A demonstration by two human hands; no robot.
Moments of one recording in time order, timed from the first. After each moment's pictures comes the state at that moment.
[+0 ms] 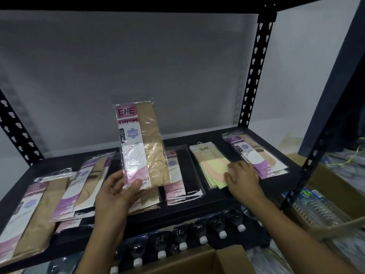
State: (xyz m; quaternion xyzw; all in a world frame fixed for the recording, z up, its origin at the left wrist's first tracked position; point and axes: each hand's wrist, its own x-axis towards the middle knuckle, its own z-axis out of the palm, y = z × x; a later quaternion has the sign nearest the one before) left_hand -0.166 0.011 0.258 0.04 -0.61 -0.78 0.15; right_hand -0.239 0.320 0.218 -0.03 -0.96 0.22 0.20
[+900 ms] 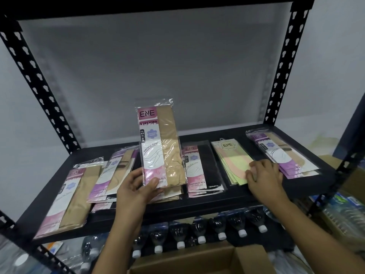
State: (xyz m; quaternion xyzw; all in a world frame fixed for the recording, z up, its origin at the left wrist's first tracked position) left_hand -0.147 -0.002 0.255 0.06 -0.62 -0.77 0.16; right_hand -0.239 0.313 0.212 -0.03 -0.95 0.21 0.21
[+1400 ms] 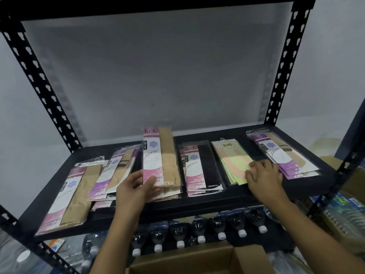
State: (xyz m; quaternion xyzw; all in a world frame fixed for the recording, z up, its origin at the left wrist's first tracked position) left_hand -0.158 -0.003 0.251 0.13 -0.64 -0.74 0.17; right_hand -0.239 0.316 0.213 -0.03 -0.95 0.22 0.20
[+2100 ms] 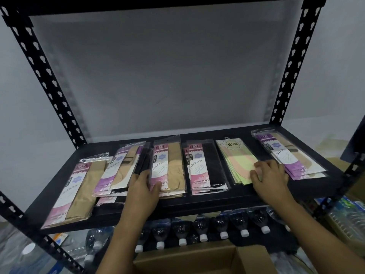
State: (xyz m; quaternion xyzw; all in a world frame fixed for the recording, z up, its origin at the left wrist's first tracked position) left_hand -0.164 -0.010 0.241 0.12 -0.91 -0.36 0.15; right_hand -0.238 0.315 0.214 -0.03 -0.95 0.23 0.19
